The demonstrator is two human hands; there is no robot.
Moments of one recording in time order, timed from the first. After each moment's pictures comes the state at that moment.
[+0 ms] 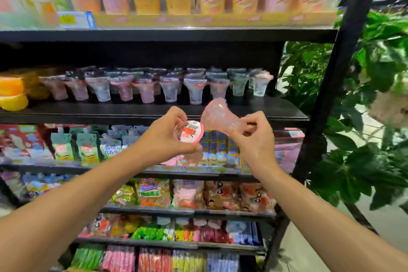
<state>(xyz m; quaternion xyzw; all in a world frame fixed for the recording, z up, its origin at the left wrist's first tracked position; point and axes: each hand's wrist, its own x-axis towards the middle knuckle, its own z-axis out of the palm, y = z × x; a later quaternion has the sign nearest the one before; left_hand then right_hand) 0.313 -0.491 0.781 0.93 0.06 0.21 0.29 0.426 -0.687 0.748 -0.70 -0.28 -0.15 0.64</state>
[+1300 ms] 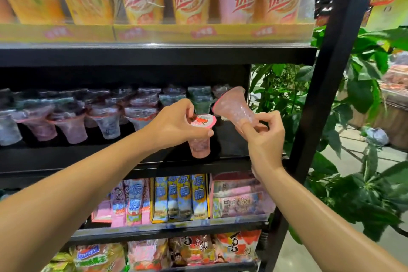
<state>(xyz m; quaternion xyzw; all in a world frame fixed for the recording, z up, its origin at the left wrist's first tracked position) 0.535 -0.525 0.844 0.94 0.02 0.16 0.31 0.611 -0.716 0.776 -0.61 -0.20 -0.26 0.72</state>
